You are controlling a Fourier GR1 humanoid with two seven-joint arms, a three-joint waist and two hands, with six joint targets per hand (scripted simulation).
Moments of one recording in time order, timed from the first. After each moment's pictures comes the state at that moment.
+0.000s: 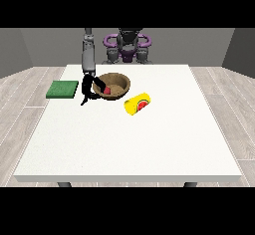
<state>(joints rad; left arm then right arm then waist) -1.12 0.81 0.41 -0.96 0.43 -0.31 -0.02 -0.65 -0.19 -0.21 -0.78 -0.05 -0.24 -0.20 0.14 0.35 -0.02</state>
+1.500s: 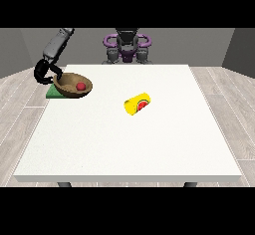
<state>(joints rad) -0.93 0.95 0.50 -0.83 0.42 -0.36 -0.19 -0.70 -0.56 -0.27 -0.70 -0.04 0.06 -0.04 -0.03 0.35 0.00</state>
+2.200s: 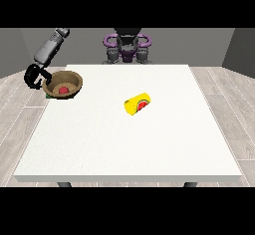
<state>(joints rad) -0.96 0.98 0.51 -1.00 0.48 -0.31 -0.09 -0.74 -0.71 -0.35 -0.50 -0.05 0.15 -0.23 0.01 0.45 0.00</state>
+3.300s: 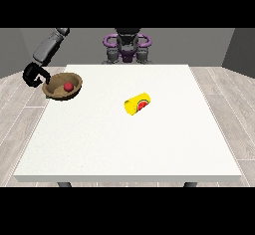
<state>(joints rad) -0.91 0.98 0.51 -0.99 0.50 -0.32 -0.11 -0.75 -0.71 -0.40 -0.41 -0.08 0.15 -0.15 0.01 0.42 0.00</state>
